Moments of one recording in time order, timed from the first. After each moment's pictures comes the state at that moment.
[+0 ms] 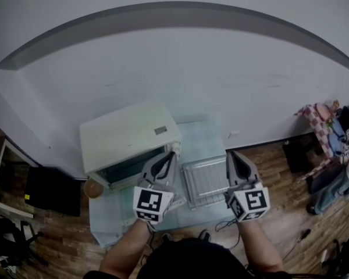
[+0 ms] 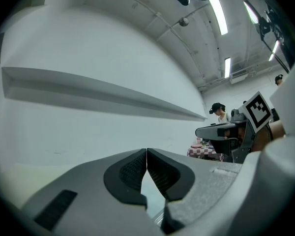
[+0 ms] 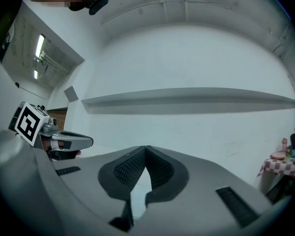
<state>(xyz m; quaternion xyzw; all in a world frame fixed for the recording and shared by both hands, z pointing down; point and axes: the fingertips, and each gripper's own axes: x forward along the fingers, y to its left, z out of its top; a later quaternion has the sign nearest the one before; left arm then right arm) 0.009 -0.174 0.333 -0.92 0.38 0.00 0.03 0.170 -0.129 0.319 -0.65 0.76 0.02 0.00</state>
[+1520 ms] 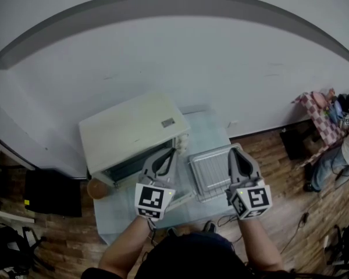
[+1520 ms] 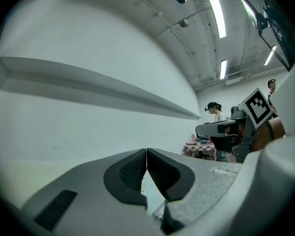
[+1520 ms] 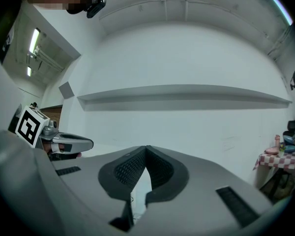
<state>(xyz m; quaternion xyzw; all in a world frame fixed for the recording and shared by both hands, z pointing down) -0.030 -0.187 0.361 -0.94 0.34 -0.02 0.02 0.129 -0.128 0.343 -0.68 0.73 0.01 -0.01</state>
